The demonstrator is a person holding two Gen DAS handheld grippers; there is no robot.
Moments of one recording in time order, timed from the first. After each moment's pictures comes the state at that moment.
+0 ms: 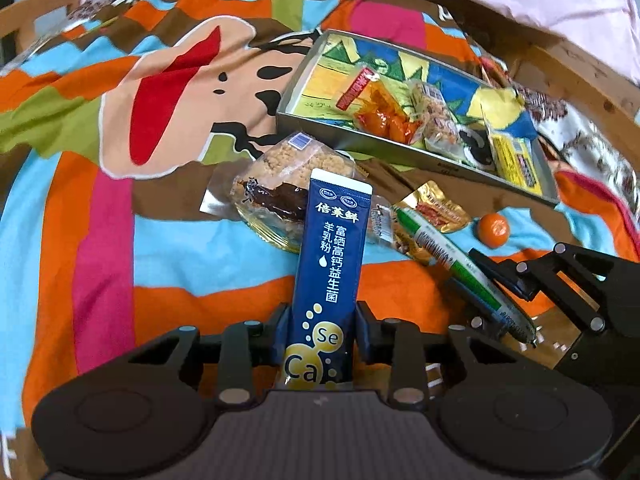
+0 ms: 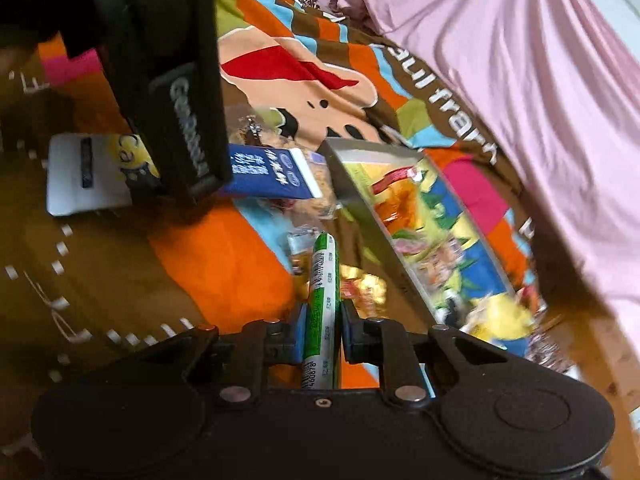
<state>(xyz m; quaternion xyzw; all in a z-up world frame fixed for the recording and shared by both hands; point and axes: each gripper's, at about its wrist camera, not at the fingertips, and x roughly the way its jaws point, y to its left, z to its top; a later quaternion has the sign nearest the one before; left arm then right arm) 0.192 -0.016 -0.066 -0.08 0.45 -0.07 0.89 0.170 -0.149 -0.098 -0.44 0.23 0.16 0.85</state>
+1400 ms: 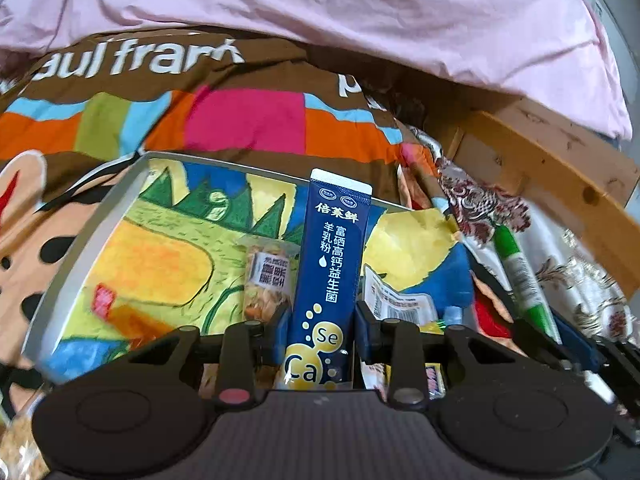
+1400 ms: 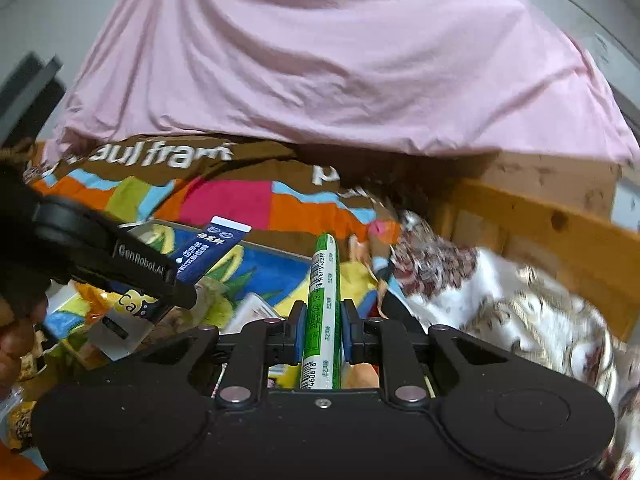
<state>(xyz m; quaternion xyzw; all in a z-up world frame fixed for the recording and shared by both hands) 0.386 -0.188 -0.038 -0.08 0.34 -0.13 0.93 0.318 -0.375 -0.028 -0.06 0.16 0.00 0.99</state>
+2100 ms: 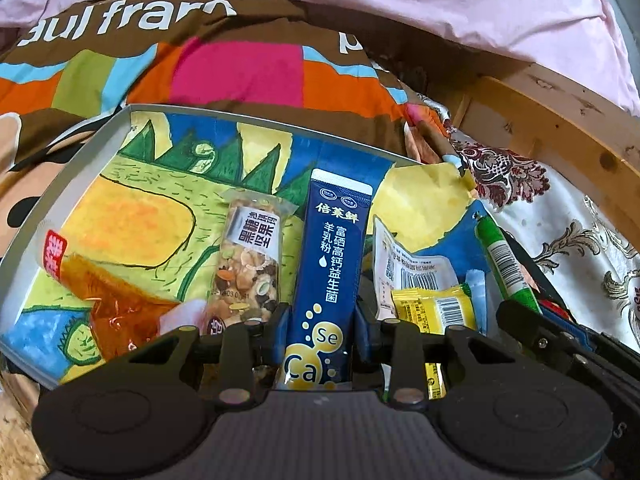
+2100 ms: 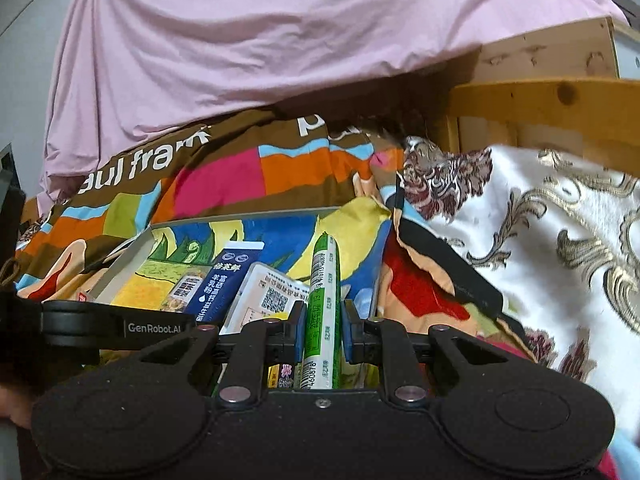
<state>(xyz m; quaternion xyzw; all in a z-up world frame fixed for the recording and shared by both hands) 0.395 -0.197 -0.076 -0.08 0.36 -0.14 0.92 0.344 -0.395 -0.053 0.08 0.22 0.02 0.97</state>
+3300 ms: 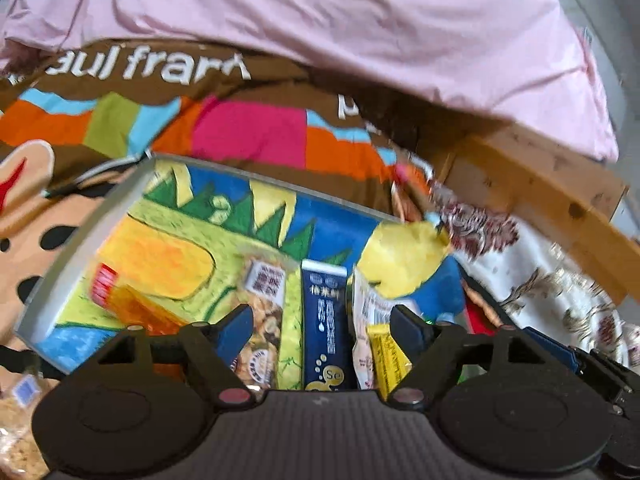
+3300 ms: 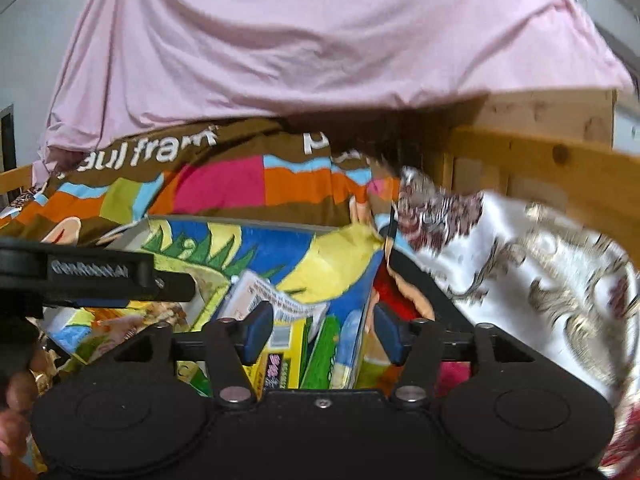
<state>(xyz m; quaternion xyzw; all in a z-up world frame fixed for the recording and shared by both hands) 0.359 -0.169 -0.041 -0.12 0.29 -0.14 0.94 0.321 -0.378 -0.033 0.00 0.19 0.00 0.98</state>
